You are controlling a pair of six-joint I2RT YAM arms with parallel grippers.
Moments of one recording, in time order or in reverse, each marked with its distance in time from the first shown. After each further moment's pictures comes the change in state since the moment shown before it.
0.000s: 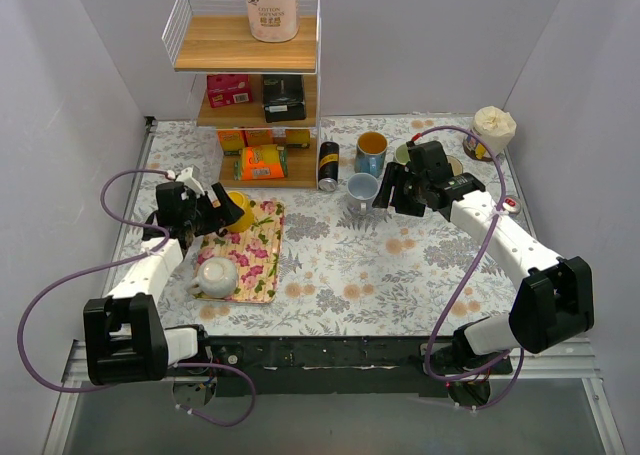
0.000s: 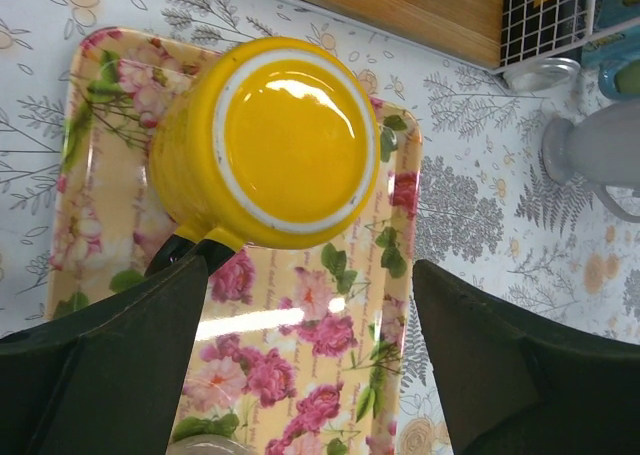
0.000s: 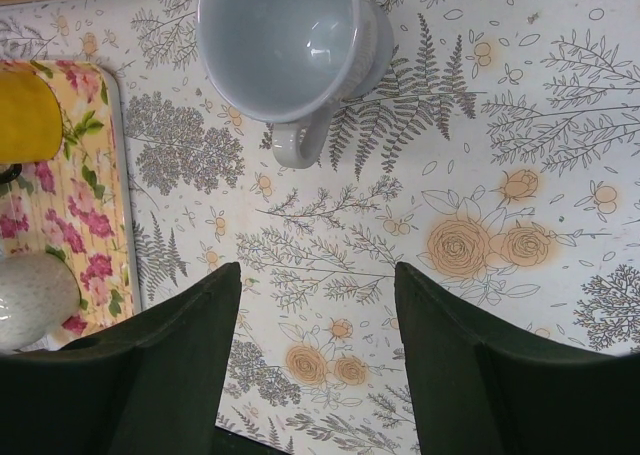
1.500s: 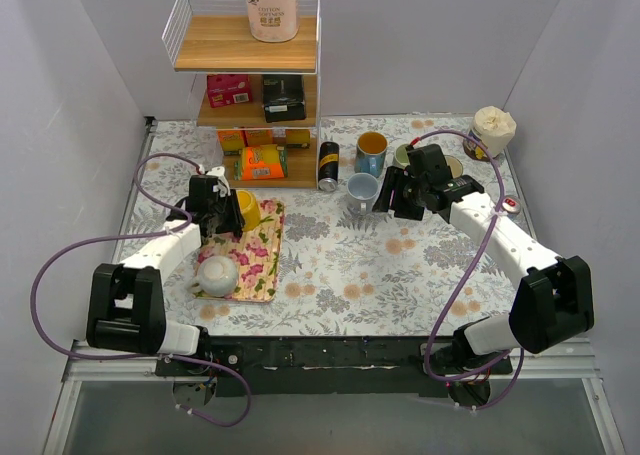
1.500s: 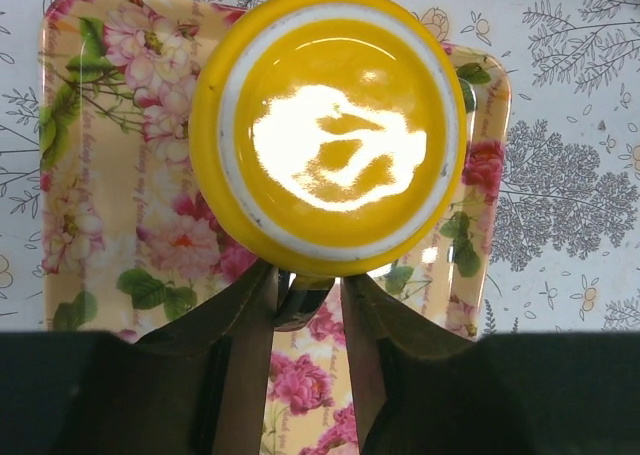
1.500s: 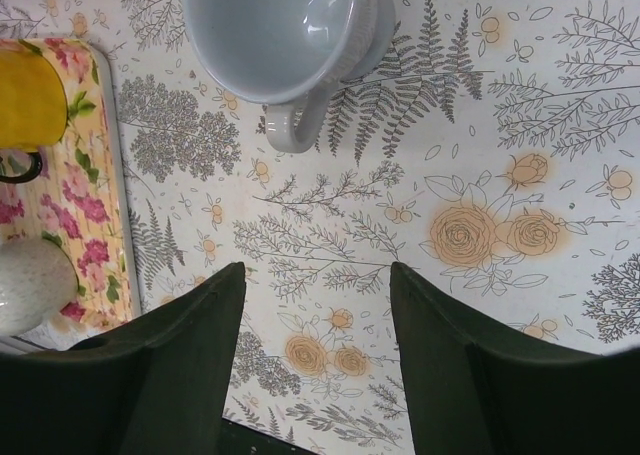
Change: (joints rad) left arm -0.190 0.158 0.100 -0.104 -0.262 0.097; right arm 0.000 0.000 -0.024 -0.001 -0.022 0.007
